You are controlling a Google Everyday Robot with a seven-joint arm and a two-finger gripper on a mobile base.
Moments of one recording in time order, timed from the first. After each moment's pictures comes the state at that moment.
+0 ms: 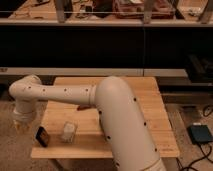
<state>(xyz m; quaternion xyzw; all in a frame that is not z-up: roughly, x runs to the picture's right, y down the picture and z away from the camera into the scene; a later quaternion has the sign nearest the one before) -0.405 0.193 0.715 -0.20 -0.47 -0.60 0.61</state>
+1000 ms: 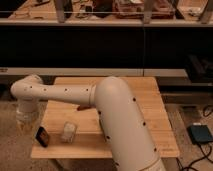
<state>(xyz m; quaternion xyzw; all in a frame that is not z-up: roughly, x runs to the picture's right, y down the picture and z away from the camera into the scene) -0.391 0.196 0.721 -0.22 -0.46 -0.61 0.61</state>
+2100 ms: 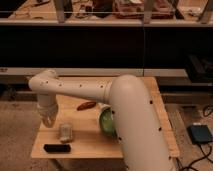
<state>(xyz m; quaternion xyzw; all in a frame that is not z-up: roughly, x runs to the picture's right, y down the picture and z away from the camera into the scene) -0.283 0.168 0.750 -0.27 -0.40 -0.62 0.62</state>
